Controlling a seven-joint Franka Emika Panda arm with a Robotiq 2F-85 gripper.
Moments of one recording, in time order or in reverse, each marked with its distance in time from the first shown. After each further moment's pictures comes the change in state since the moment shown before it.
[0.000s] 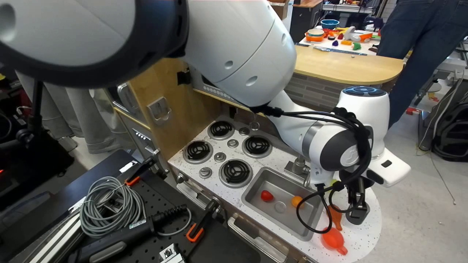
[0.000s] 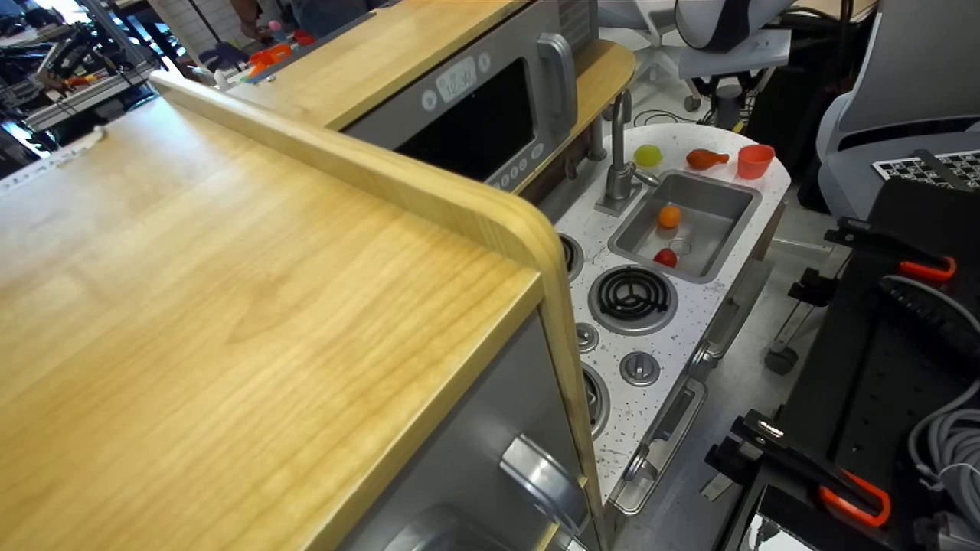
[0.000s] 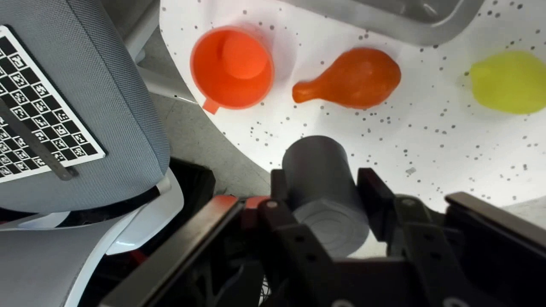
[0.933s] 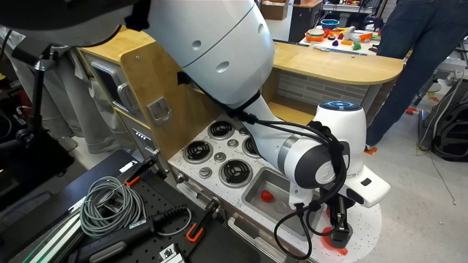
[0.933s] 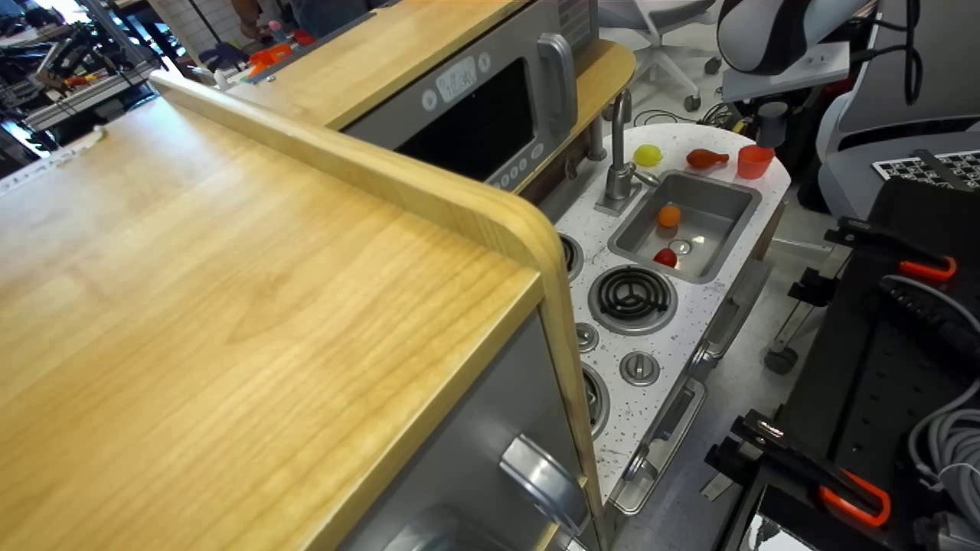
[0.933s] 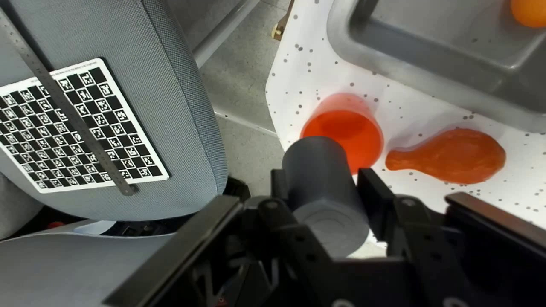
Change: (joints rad) arm 0.082 -0.110 -0.061 -0.292 -0.044 0.092 -0.022
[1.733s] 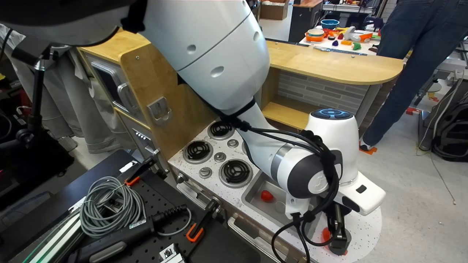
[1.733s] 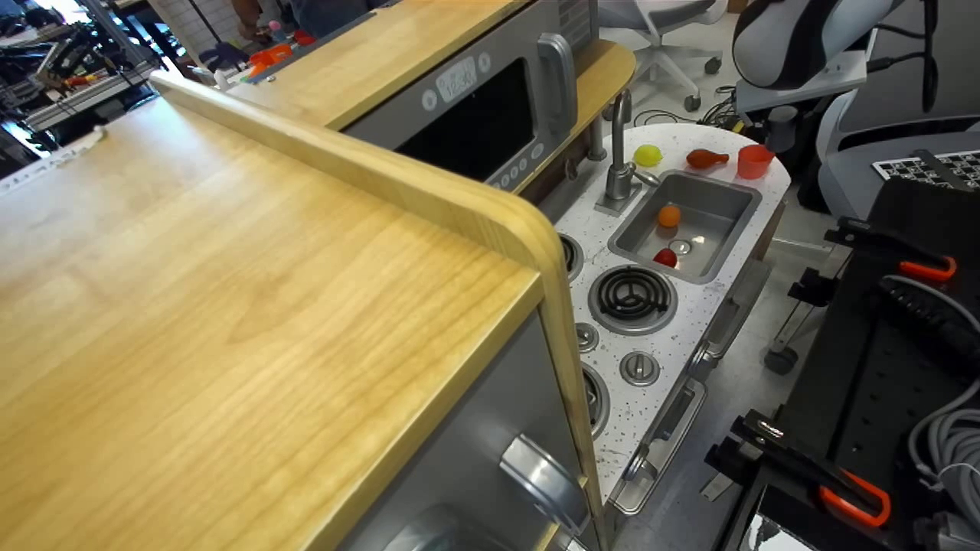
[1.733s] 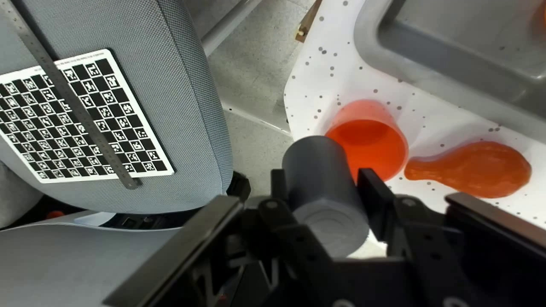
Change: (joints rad) arm 0.018 0.000 -0.020 -0.061 -0.010 0.073 -0.021
